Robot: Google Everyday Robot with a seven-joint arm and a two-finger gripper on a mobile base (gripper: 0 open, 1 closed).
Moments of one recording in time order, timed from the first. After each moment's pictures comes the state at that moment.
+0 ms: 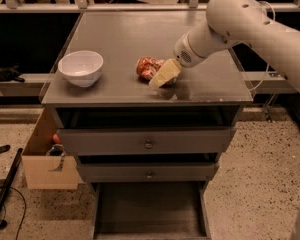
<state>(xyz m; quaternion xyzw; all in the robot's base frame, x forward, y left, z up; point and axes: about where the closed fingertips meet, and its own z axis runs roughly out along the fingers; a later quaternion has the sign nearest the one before) 0.694 -0.055 0.840 -0.47 0.81 0.13 0.33</state>
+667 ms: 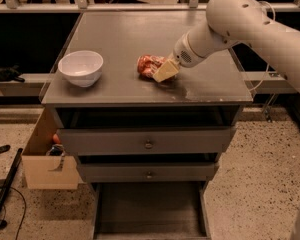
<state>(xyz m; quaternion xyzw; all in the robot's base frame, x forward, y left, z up) 0.694 -0.055 0.840 -0.47 0.81 0.13 0.33</state>
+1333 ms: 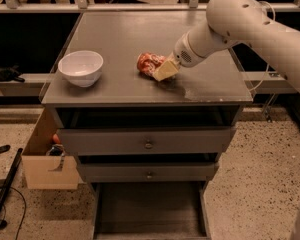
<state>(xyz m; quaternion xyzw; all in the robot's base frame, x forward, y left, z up) 0.694 -0.055 0.840 -0.47 0.81 0.13 0.33</state>
